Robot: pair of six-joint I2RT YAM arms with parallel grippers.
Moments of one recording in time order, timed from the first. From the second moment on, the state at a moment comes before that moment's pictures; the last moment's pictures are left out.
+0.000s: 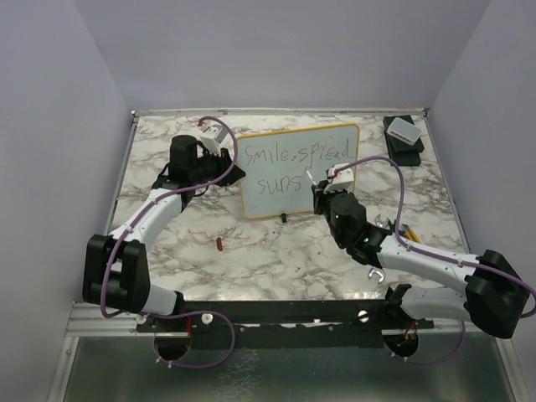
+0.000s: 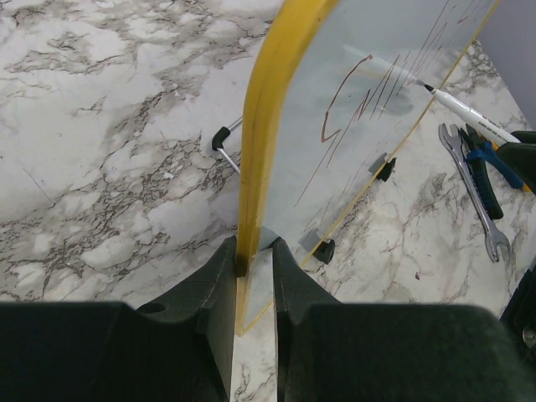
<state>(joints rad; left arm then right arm) -0.21 1.41 0.94 0.02 0.61 -0.20 0.86 1.19 0.60 0.42 0.63 0.15</state>
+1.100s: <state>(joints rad) -0.21 1.41 0.94 0.02 0.61 -0.20 0.86 1.17 0.57 0.31 0.60 0.24</state>
